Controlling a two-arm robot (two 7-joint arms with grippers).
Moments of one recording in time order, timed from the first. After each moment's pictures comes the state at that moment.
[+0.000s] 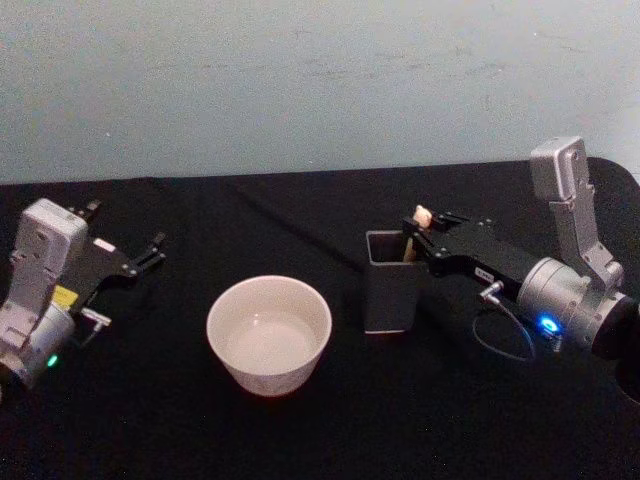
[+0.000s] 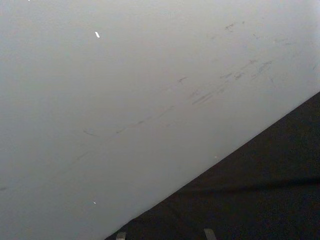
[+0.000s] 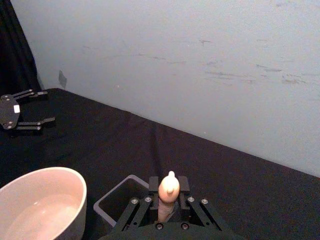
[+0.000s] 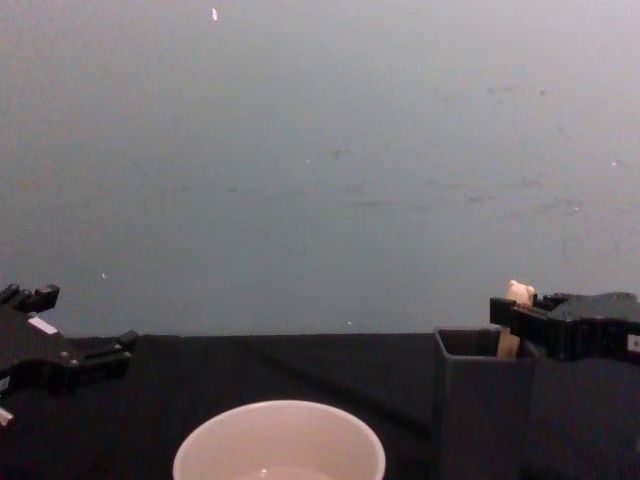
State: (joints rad) left arm -0.20 0.60 0.45 -1.41 -0.25 -0.12 0.03; right arm 0.24 0.45 -0.35 -1.49 0.45 0.14 0.40
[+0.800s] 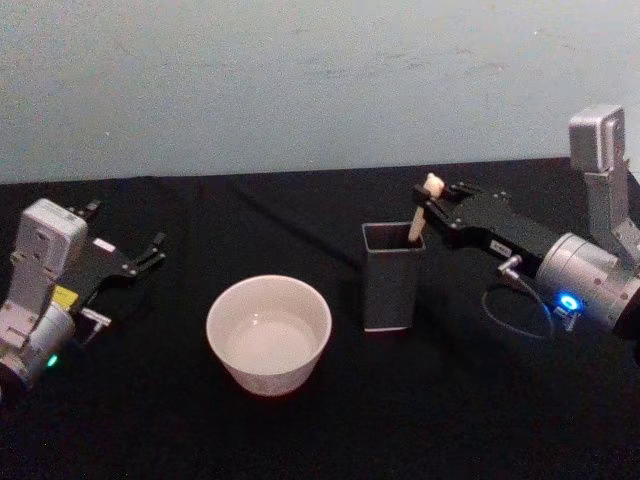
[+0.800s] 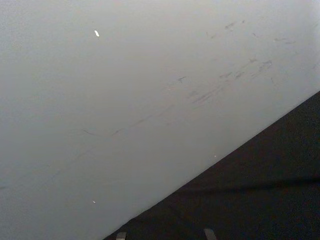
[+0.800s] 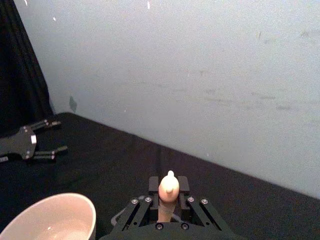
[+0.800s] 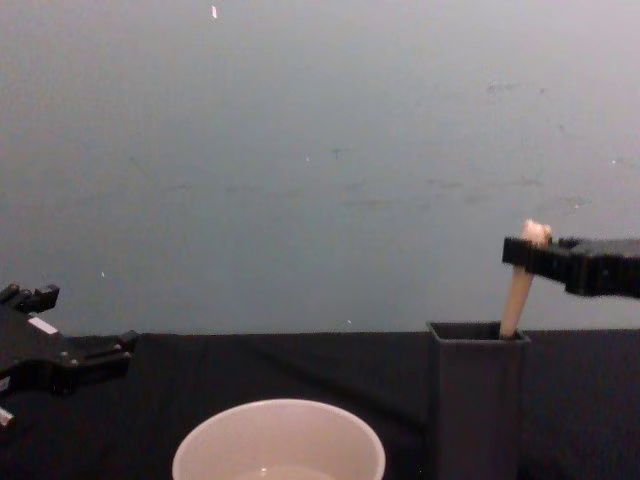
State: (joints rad) left arm -0.20 0.60 0.45 -1.41 -0.25 -0.12 0.03; right arm 0.24 0.47 -0.32 -1.54 0.55 0.13 0.42
